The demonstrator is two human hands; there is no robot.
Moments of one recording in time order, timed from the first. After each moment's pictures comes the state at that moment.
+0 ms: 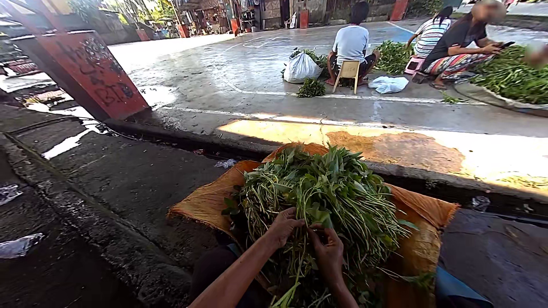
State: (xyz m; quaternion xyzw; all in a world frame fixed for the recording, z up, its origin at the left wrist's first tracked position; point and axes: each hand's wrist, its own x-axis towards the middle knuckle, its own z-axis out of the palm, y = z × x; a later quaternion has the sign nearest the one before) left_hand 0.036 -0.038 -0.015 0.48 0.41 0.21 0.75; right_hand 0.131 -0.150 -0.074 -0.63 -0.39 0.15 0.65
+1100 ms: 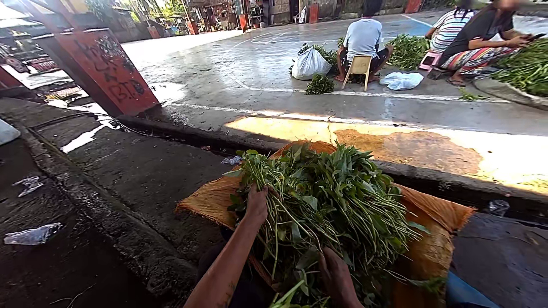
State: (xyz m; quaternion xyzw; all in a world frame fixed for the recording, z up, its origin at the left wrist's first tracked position) left_hand 0.005 0.021 0.005 0.35 0.48 0.50 0.63; right_hand 0.137 -0.198 -0.091 -0.73 -0.51 0.21 0.40
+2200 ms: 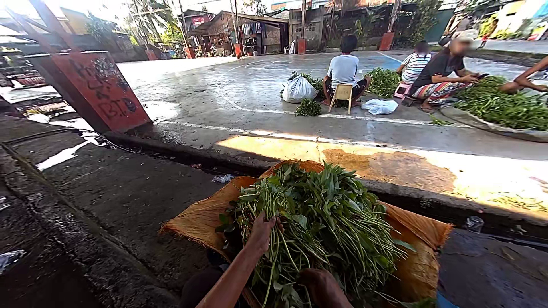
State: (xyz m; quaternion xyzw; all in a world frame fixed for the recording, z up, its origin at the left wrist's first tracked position) left_hand 0.023 -0.007 -0.002 0.38 0.45 0.39 0.71; right_hand 0.164 -0.177 -0.061 -0.65 -0.65 0.33 0.20
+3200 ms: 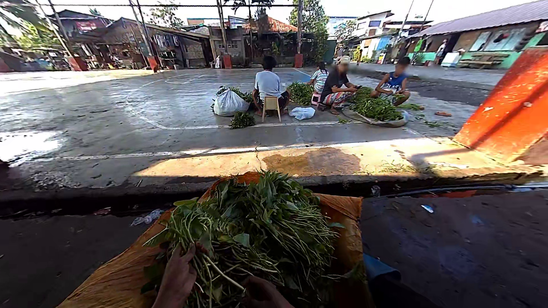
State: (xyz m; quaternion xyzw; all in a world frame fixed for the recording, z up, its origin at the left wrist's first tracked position) left_hand 0.007 0.010 -0.009 0.37 0.41 0.48 0.68; right_hand 0.152 -0.173 -0.080 -0.51 -0.51 0.49 0.49
